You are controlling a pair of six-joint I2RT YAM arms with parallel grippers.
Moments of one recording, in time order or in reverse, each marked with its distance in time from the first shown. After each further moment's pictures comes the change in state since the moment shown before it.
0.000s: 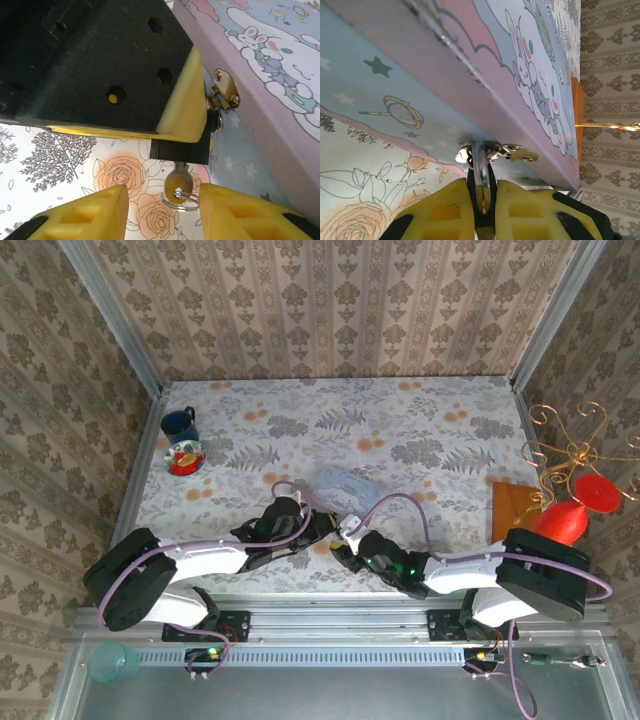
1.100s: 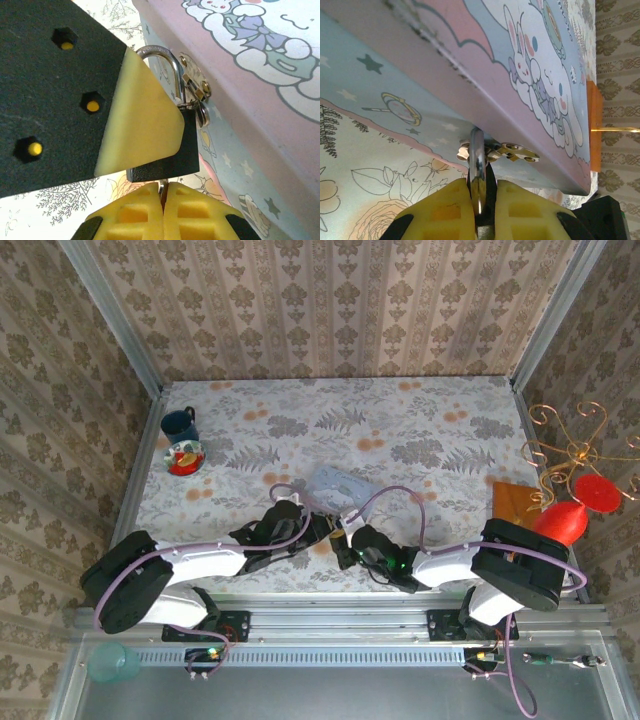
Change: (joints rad) left arm -0.024 -0.020 -0.013 -0.043 -0.073 0.035; right arm -0.058 0.106 0.043 0.042 -0.098 0.262
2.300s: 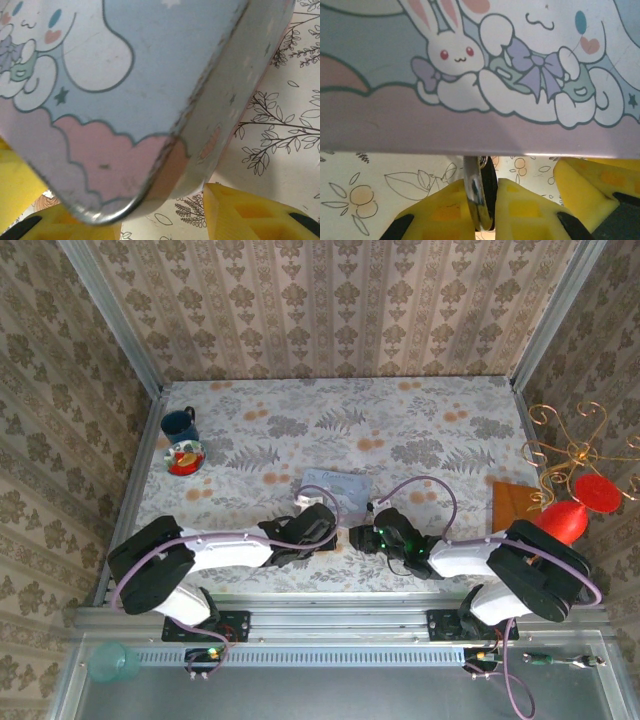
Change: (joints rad) left arm -0.144 0.162 0.231 -0.368 -0.268 0.188; right arm -0.240 -0.092 -0.058 -0.159 -0.159 0.210
